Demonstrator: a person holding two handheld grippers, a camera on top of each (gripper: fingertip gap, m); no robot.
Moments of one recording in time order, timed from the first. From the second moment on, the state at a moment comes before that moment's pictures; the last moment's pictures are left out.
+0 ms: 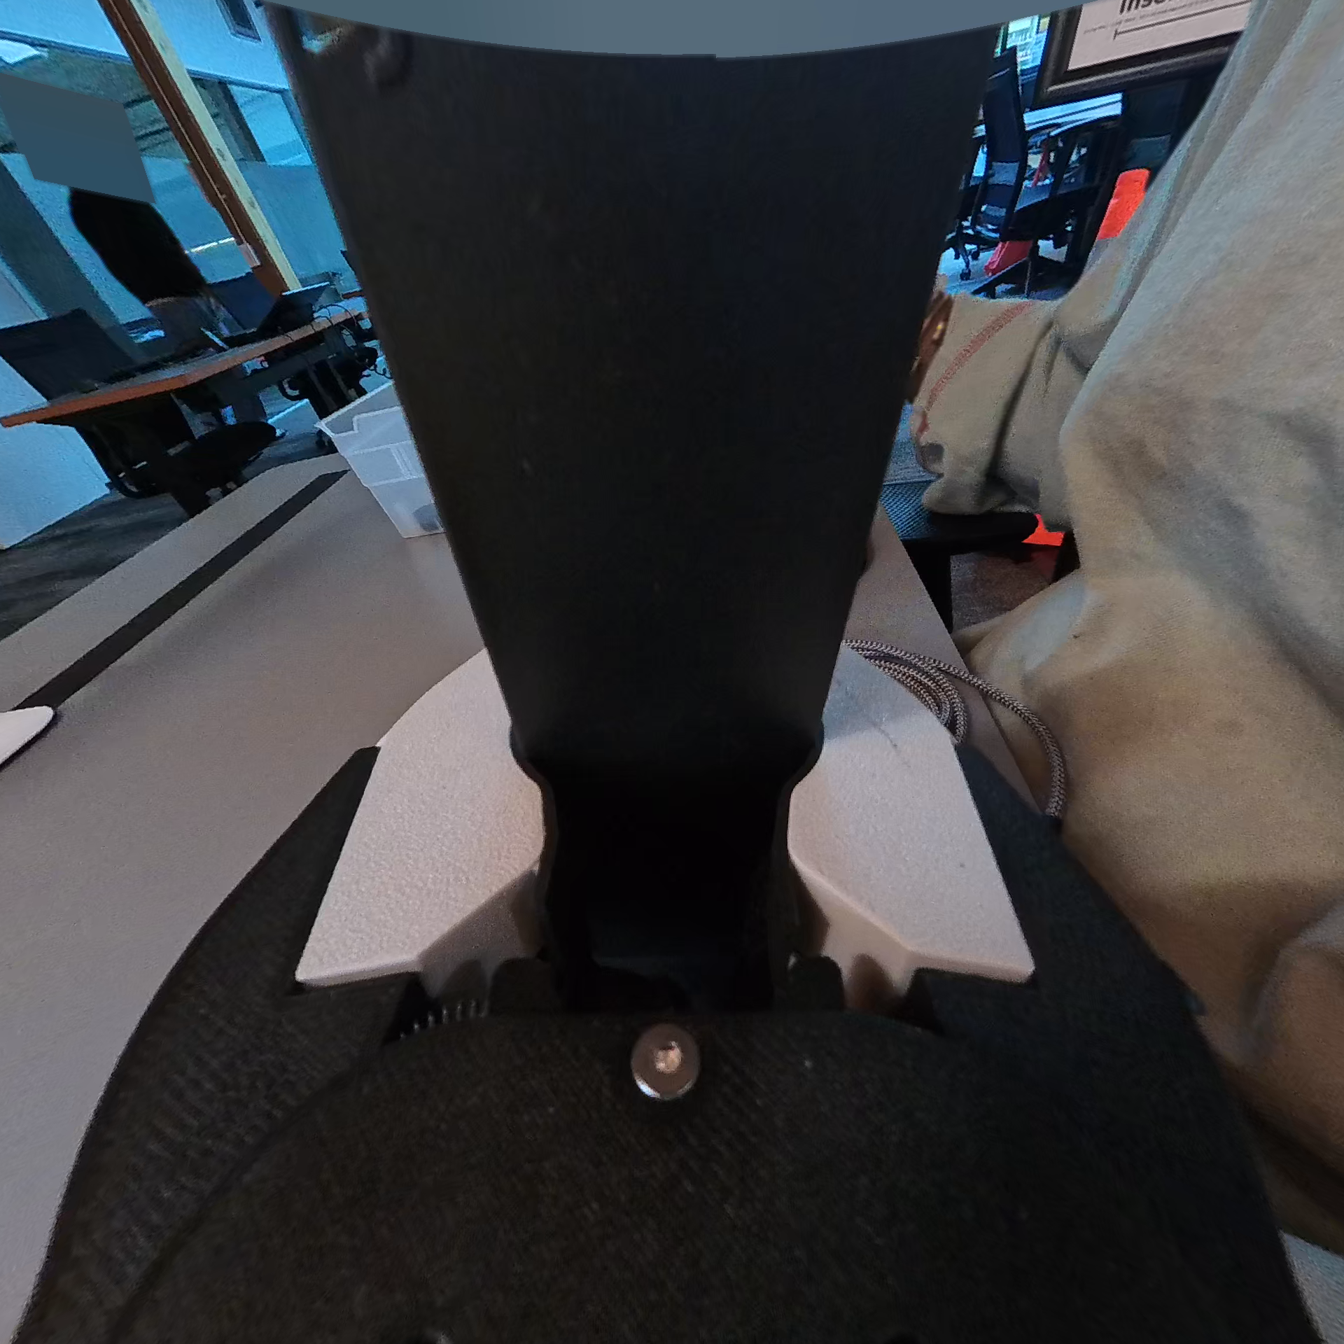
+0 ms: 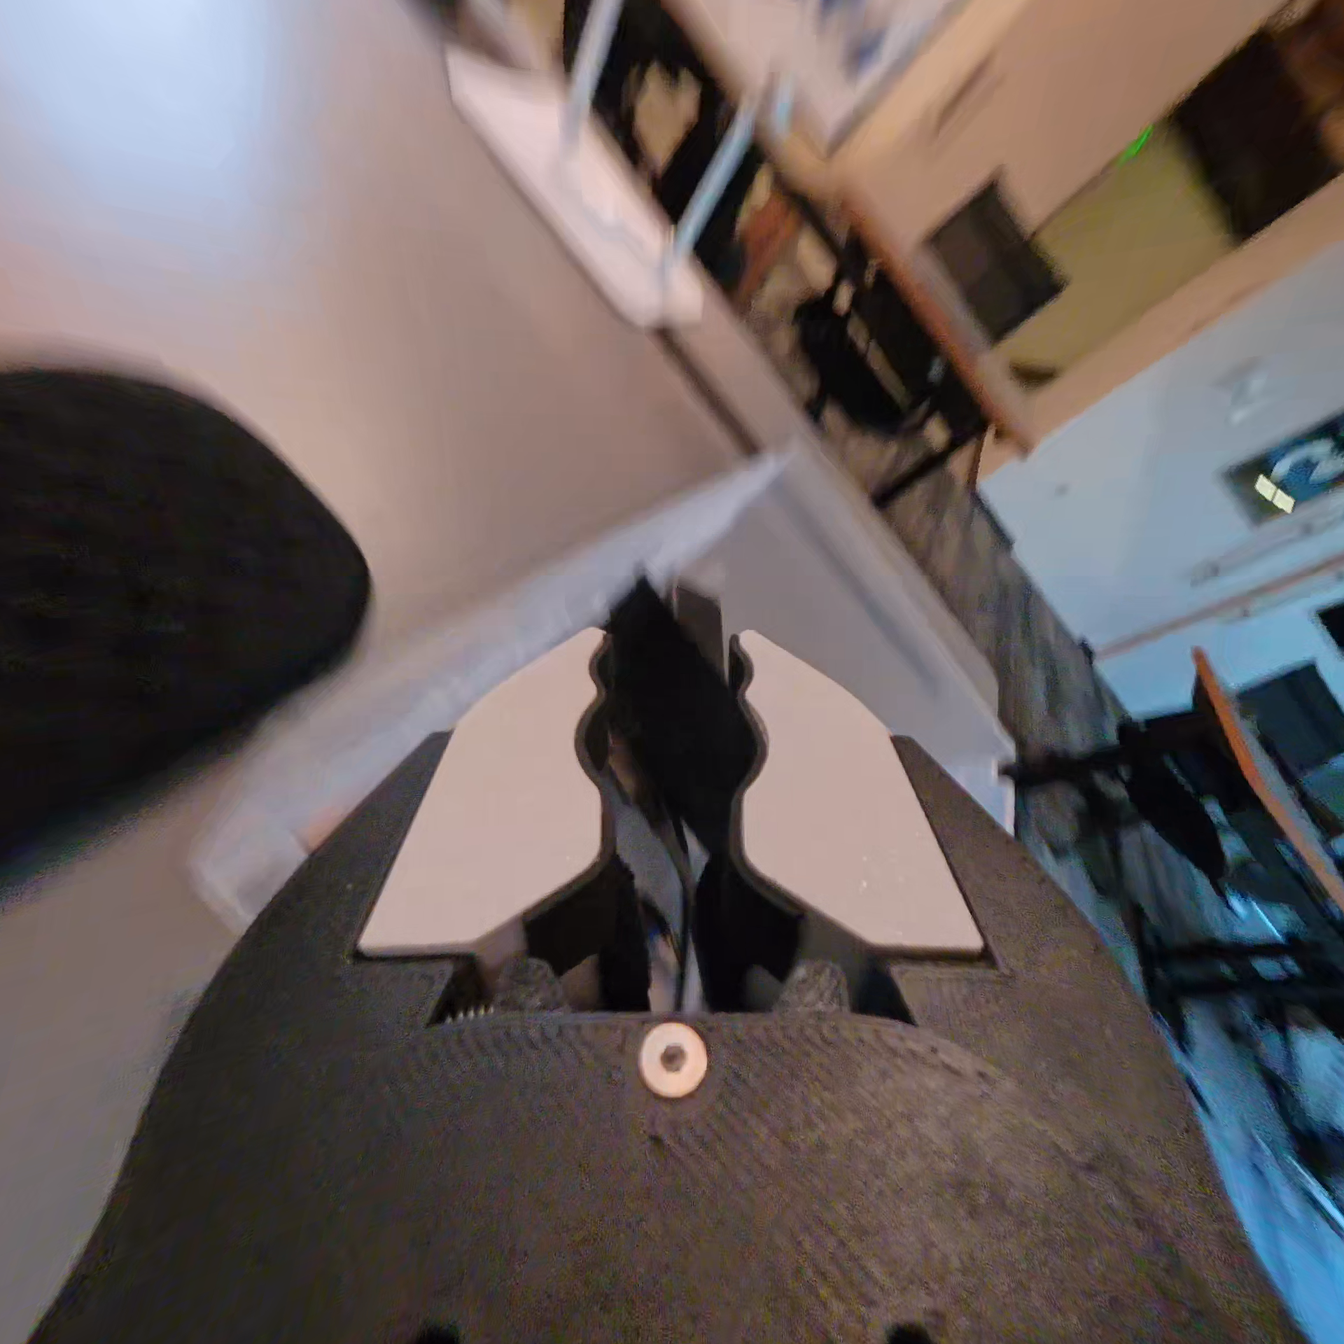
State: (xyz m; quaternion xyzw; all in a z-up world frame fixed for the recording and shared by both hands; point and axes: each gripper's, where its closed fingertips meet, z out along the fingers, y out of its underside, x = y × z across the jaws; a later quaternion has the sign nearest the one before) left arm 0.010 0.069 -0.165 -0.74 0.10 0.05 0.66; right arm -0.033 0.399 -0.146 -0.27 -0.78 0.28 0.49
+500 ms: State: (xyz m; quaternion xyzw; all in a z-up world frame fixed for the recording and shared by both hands) left arm 0.021 0.053 -0.147 -0.72 0.12 0.04 0.69; right arm 0.020 0.041 -0.186 0.04 -0.84 0.53 0.12
